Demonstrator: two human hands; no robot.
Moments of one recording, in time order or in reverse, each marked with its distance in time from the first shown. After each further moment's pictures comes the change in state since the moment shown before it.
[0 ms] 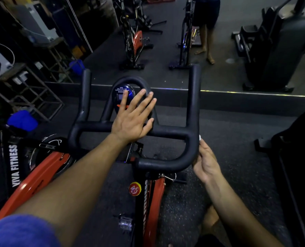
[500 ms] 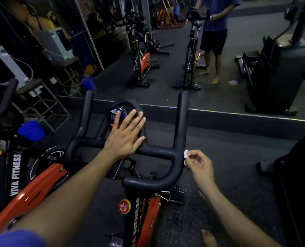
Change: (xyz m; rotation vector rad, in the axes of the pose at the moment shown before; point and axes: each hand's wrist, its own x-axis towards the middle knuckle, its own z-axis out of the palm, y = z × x) left_hand 0.006 0.005 -0.010 0.046 -0.123 -0.037; right_hand 0.005 -0.050 0.005 -0.706 0.008 -0.292
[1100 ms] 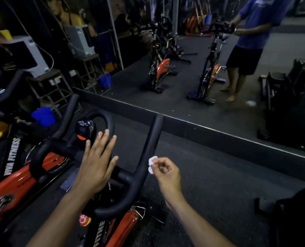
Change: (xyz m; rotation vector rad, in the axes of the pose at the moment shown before) left_hand 0.021 0.093 -0.037 -0.324 -0.086 -0.561; right_hand 0.080 -0.045 -0.024 -0.058 -0.295 -0.042
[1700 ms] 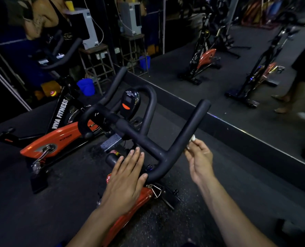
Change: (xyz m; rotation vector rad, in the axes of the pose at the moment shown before) left_hand -0.130 0.063 -0.011 0.012 -0.178 -0.251; right_hand 0.028 0.009 0.012 0.511 0.002 0.292
